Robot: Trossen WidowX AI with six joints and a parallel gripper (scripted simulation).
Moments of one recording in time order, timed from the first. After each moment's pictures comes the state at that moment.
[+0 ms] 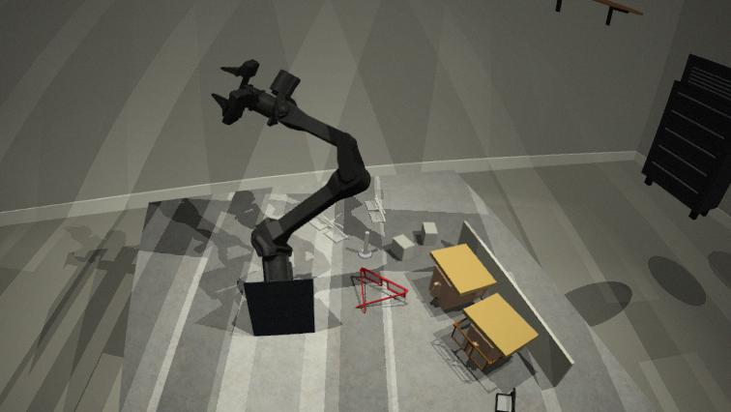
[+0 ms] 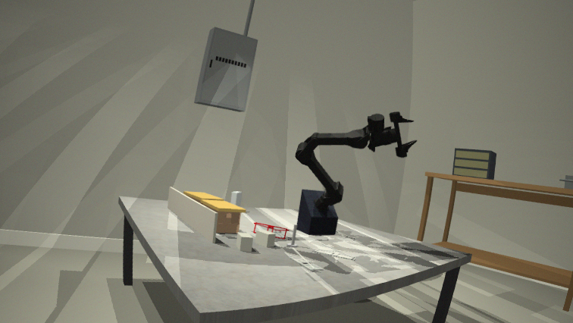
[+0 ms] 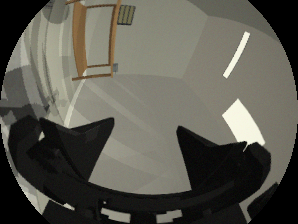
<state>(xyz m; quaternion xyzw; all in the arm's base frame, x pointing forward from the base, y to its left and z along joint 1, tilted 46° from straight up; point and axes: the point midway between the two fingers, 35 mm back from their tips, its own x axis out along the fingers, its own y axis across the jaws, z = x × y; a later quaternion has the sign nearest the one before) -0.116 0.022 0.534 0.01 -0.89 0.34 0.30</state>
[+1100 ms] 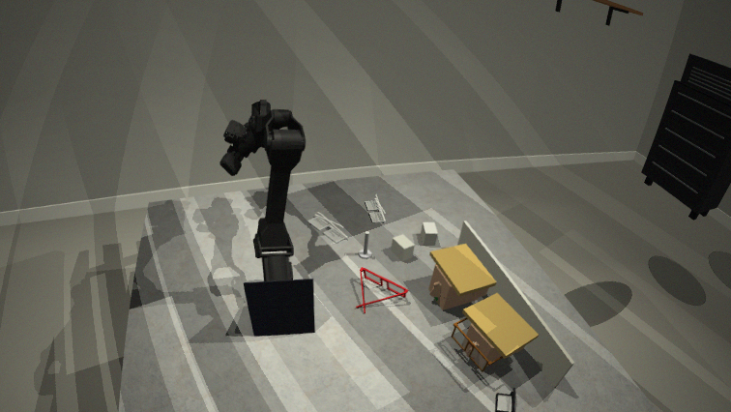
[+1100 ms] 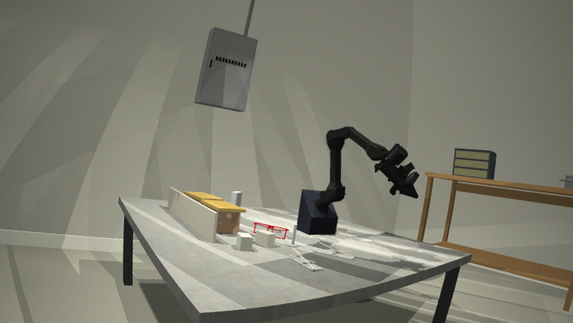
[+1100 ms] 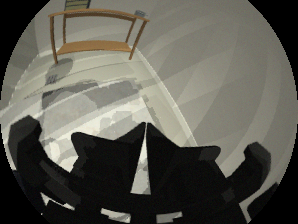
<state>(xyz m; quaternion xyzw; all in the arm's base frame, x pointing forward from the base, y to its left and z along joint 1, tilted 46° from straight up) -0.076 0.231 0.413 -0.24 -0.41 0.77 0.44</state>
